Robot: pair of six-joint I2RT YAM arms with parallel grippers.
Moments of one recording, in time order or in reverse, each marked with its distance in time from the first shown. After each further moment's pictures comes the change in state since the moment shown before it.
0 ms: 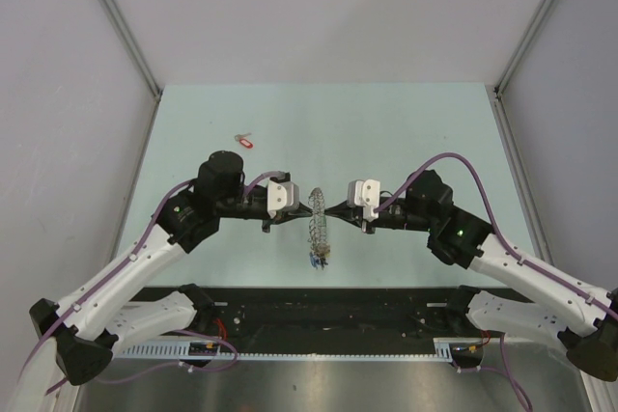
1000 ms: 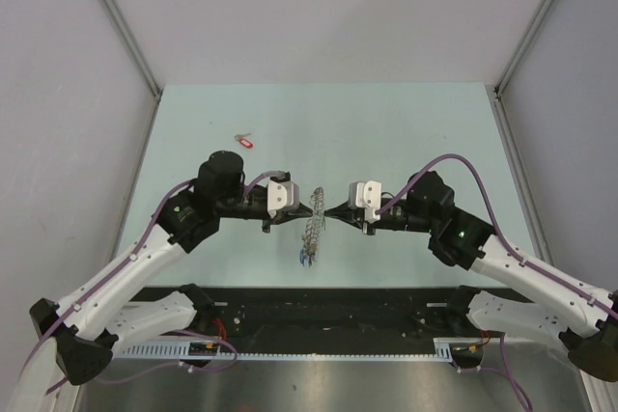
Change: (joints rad) left arm 0.000 0.001 0.000 0.000 0.002 -0.007; right arm 0.010 -0.008 0.000 0.001 -0.008 0.003
